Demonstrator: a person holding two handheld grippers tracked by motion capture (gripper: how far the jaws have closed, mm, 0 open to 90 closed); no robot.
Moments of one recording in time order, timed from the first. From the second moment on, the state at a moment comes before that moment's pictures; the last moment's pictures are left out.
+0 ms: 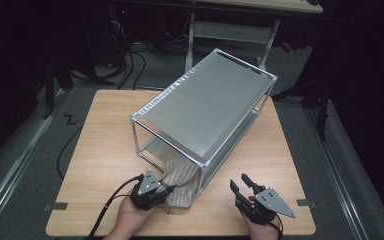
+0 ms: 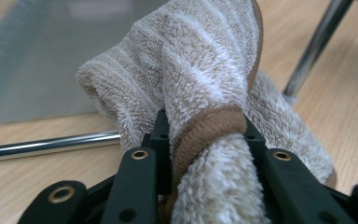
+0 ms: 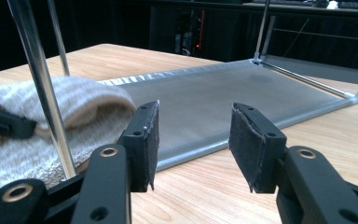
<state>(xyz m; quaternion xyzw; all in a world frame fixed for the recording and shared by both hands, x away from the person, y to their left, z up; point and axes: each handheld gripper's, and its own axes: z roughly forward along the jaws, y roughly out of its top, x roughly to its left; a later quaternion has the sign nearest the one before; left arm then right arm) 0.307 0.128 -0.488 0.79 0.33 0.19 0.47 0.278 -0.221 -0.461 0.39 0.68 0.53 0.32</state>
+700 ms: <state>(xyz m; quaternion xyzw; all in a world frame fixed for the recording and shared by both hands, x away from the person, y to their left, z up) 0.281 0.196 -0.448 0.69 0.35 0.30 0.56 0.289 -0.209 -0.461 0.37 0.69 0.54 0.30</state>
